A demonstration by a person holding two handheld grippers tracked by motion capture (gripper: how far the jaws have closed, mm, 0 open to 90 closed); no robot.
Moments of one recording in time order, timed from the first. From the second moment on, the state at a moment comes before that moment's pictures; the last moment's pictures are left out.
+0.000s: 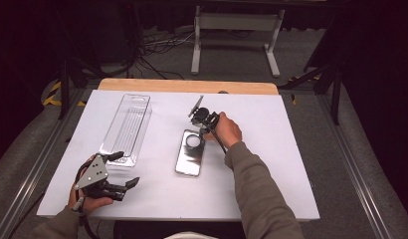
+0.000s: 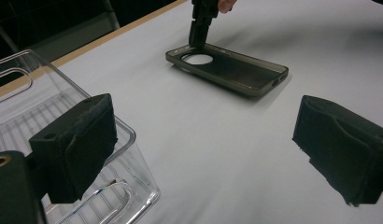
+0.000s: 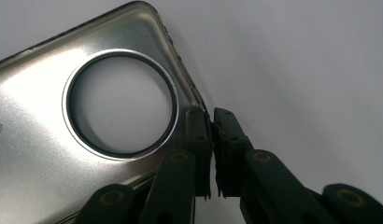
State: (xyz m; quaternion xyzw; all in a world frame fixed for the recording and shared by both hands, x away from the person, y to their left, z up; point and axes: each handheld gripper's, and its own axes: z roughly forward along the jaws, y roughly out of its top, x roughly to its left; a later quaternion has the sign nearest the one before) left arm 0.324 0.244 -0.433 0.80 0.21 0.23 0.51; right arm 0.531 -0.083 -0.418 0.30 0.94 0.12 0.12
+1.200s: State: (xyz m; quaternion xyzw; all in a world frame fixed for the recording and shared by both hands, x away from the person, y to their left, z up) left arm 0.341 0.227 -0.413 0.78 0.24 0.24 0.52; right arm 0.413 -0.120 -0.360 0.21 0.86 0.31 0.33
